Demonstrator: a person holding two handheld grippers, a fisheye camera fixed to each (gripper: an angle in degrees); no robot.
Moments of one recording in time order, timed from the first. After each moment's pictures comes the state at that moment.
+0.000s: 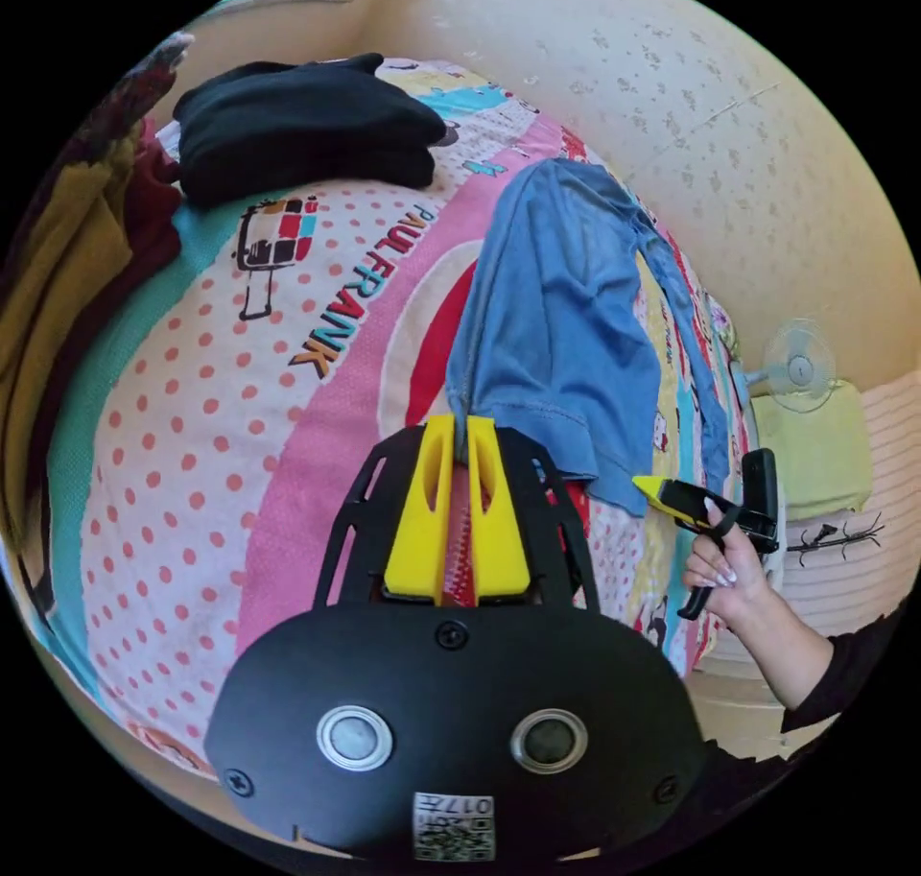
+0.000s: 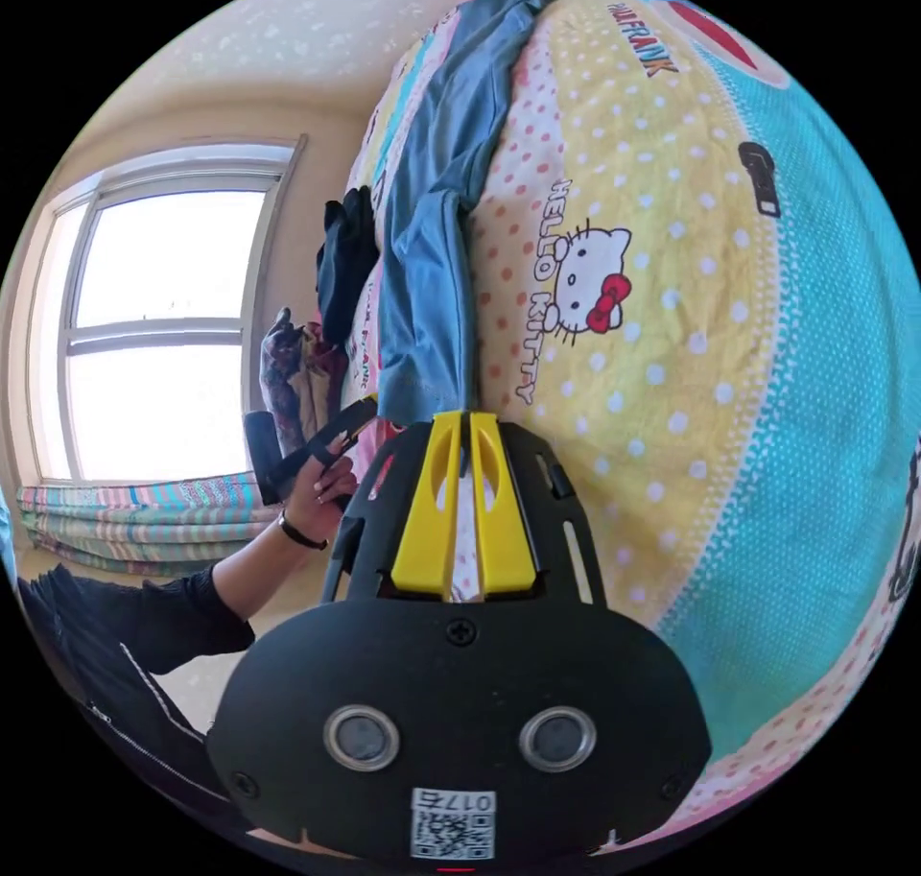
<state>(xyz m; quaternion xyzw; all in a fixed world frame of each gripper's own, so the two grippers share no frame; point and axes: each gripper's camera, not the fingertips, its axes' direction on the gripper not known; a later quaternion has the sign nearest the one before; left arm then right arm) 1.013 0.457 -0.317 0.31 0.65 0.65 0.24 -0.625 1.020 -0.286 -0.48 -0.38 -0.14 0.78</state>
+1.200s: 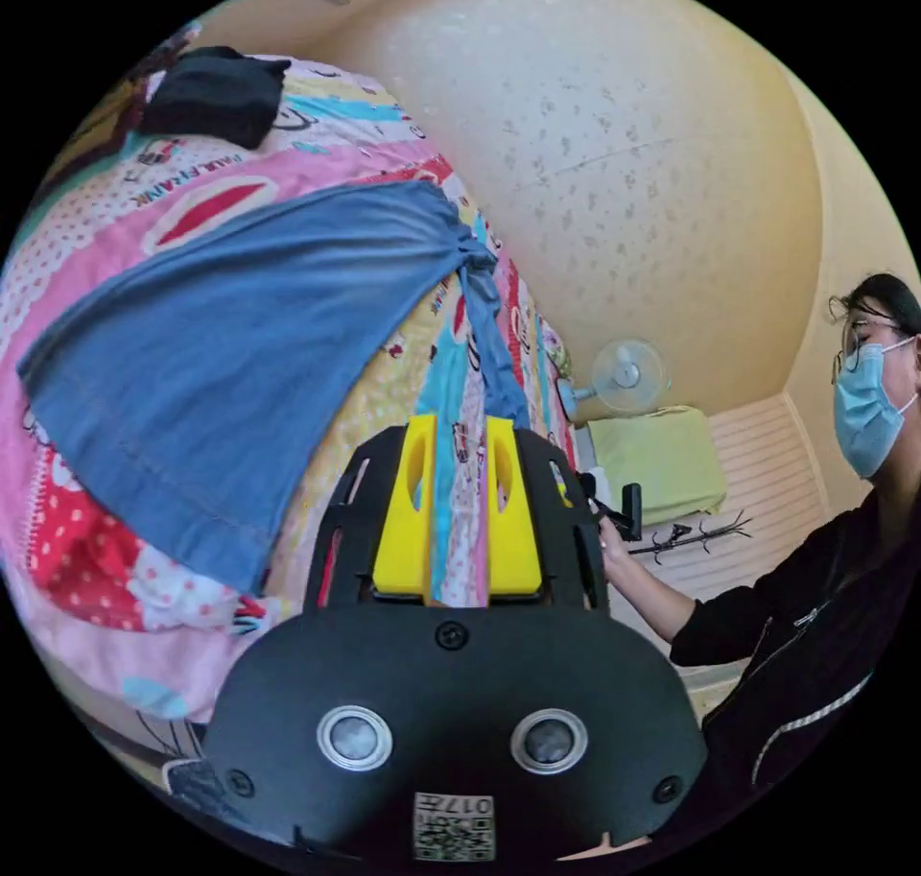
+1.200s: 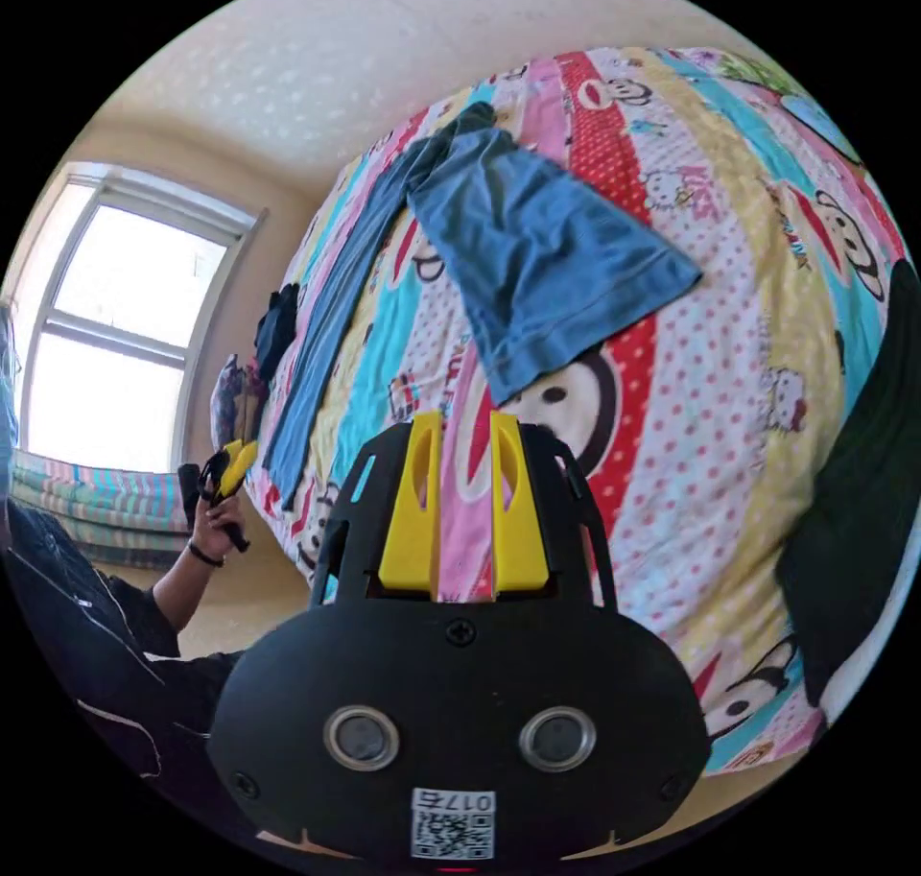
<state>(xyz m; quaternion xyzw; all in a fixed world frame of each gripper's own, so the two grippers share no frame) 0.845 0.535 -0.151 0.14 0.74 0.65 0.07 -0.343 0.812 -0.449 -0.35 -0.27 -0.18 0.88</state>
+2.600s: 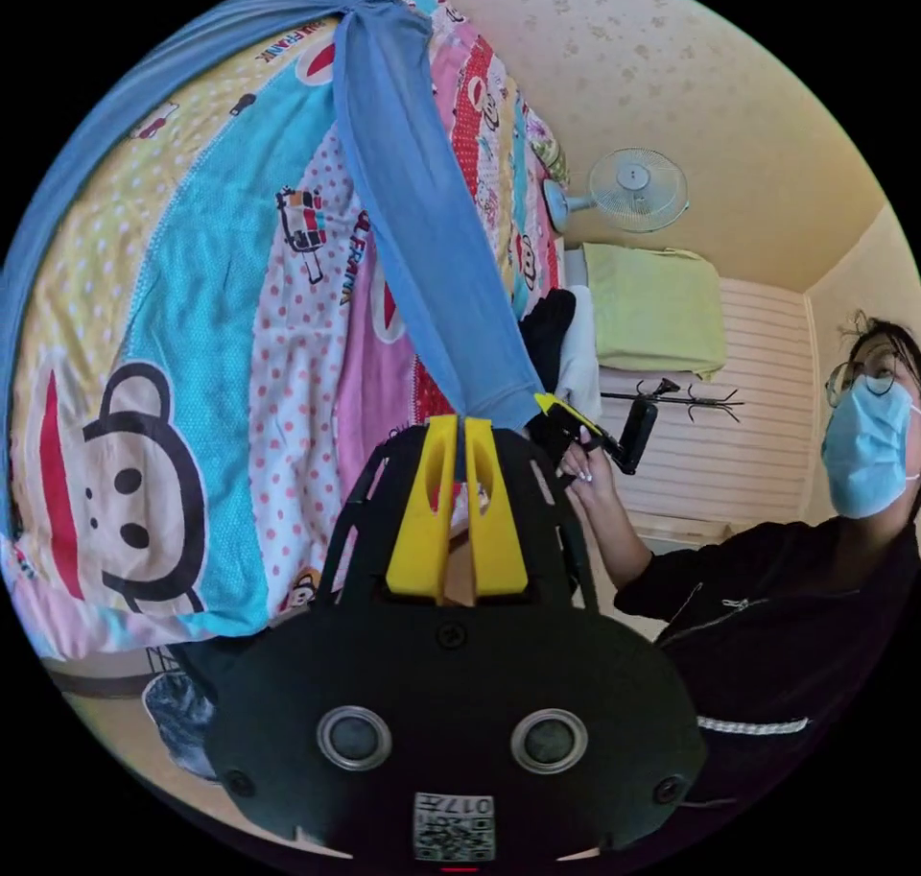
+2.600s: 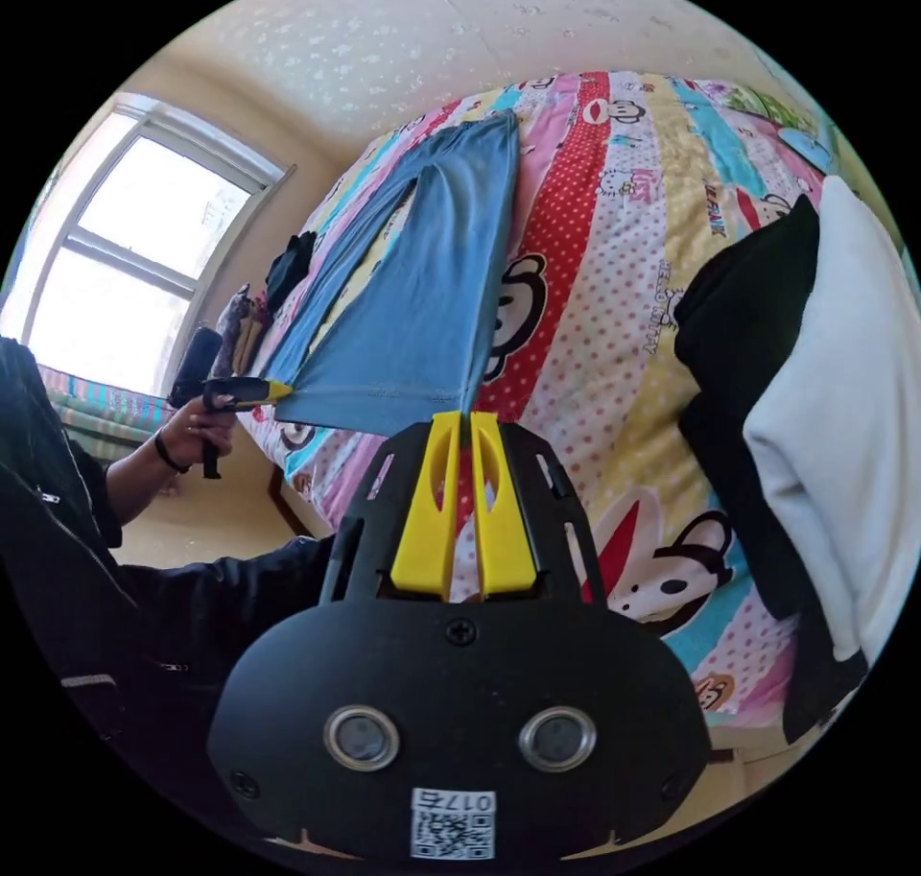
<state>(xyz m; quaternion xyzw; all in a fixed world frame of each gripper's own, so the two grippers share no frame) 0.707 0.706 -0.133 0.11 0.52 0.84 0.11 -0.309 0.870 -0.635 -0.35 -0.27 -0.26 0.86</state>
